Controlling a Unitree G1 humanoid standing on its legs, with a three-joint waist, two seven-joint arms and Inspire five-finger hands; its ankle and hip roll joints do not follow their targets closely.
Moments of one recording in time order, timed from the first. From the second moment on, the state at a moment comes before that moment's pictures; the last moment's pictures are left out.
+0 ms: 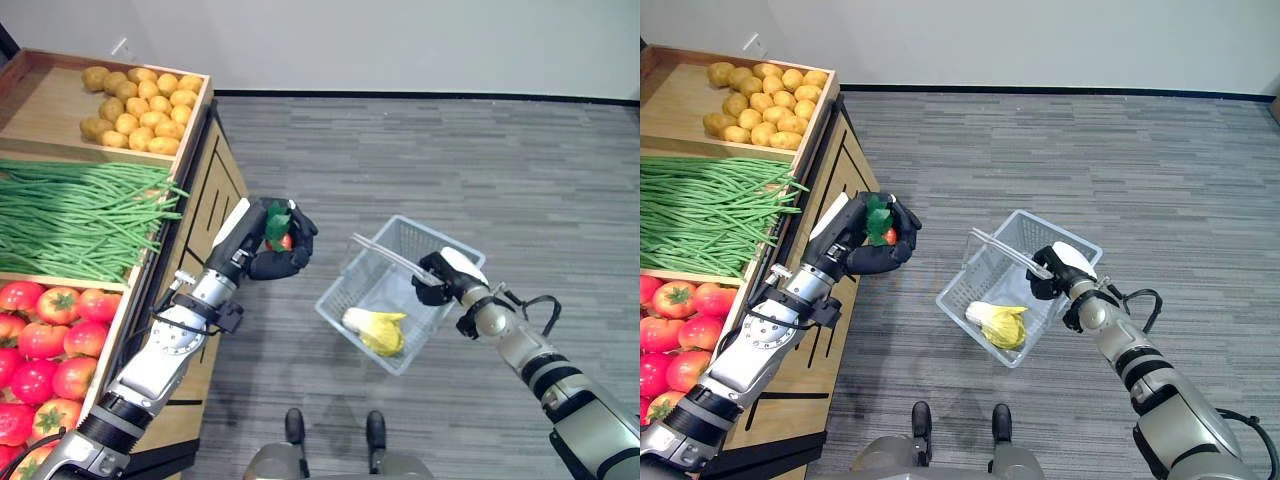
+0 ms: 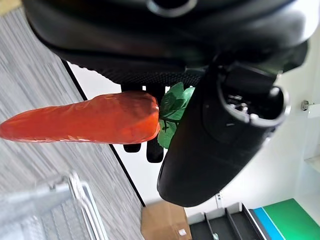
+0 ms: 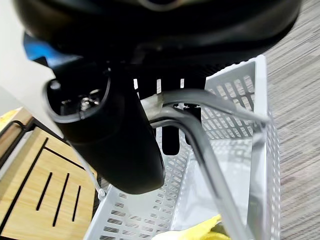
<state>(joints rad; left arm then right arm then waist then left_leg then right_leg) -0.21 0.70 -0.37 -0.05 -0.35 -0.31 0.01 -0.50 -0.63 0.54 0.78 -0.12 -0.16 -0.10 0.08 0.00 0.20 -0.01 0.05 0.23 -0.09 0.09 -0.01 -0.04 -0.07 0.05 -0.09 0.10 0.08</state>
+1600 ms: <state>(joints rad) -0.18 0.44 -0.44 0.33 -0.12 -0.24 0.13 -0.50 -0.62 0.54 0.25 0.14 -0.15 -0.04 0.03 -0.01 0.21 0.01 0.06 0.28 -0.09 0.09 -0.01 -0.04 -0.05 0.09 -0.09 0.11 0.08</state>
